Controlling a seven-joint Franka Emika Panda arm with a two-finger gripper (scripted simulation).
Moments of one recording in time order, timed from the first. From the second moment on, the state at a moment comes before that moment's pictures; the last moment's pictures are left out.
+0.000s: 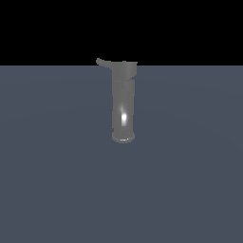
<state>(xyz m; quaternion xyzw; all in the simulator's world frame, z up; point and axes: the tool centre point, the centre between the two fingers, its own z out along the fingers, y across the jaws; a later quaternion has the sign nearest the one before) -0.247 -0.004 0.480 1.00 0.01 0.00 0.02</state>
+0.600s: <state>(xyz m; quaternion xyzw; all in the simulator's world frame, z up) -0.244 -0.010 0.482 1.00 -0.01 0.00 0.01</state>
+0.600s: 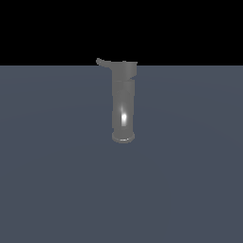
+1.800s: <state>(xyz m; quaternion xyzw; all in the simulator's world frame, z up) -0.179 -0.003 0.475 0.99 -0.15 0.00 0.01</state>
